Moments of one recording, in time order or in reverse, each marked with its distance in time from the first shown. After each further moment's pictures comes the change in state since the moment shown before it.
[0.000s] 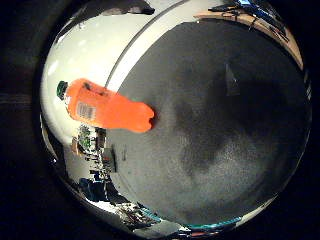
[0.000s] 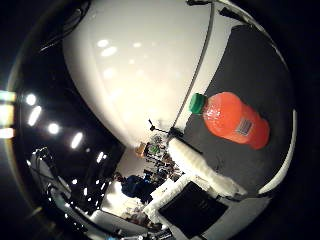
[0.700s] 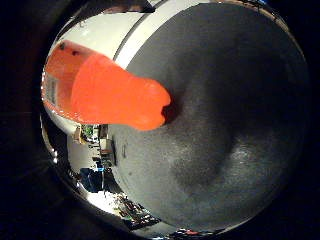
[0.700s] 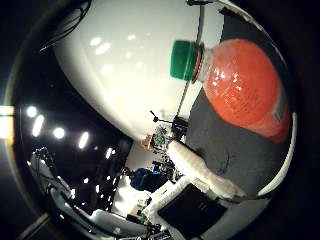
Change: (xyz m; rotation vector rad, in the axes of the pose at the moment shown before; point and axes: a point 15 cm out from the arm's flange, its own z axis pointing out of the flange) arm -0.009 0.016 0.081 -0.151 -0.064 -0.010
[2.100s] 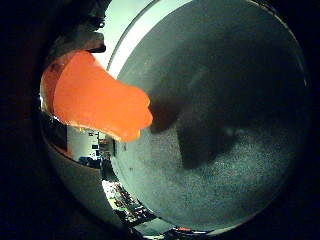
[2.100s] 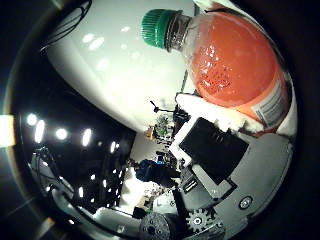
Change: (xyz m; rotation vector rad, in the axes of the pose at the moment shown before) arm -0.019 0.007 0.017 -0.100 -0.023 -0.032
